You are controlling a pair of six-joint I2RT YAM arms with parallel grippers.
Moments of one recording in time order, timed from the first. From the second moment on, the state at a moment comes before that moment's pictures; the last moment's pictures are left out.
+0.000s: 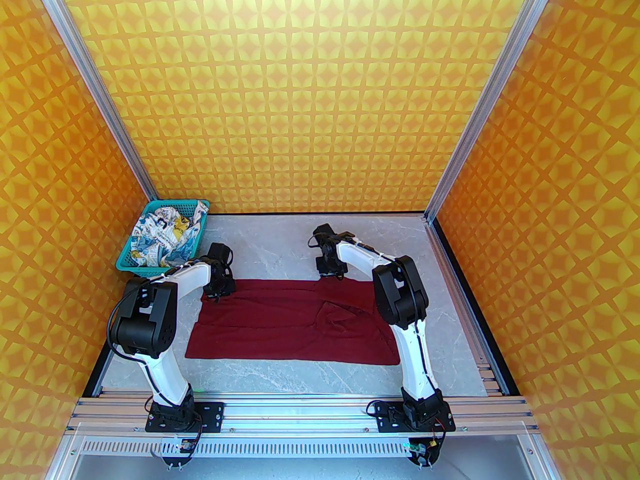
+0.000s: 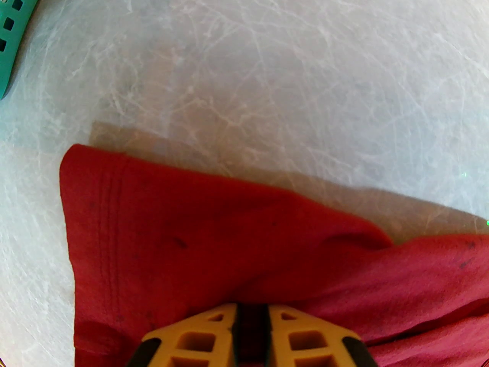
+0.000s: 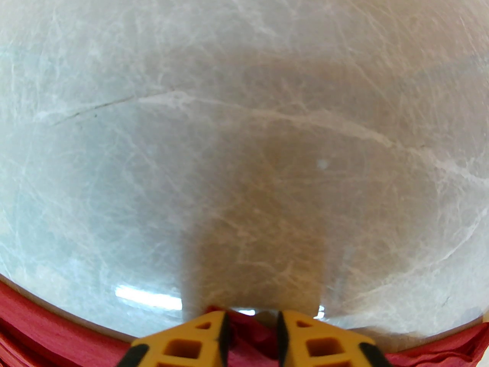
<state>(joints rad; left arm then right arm) -0.16 1.84 1.13 -0.57 -0.09 -0.36 0.42 2.25 1.77 -0.84 0.10 0.31</state>
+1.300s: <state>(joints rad) -0.12 1.61 1.07 -0.60 -0.09 -0.42 0.56 1.61 1.10 -0.65 0.04 0.45</state>
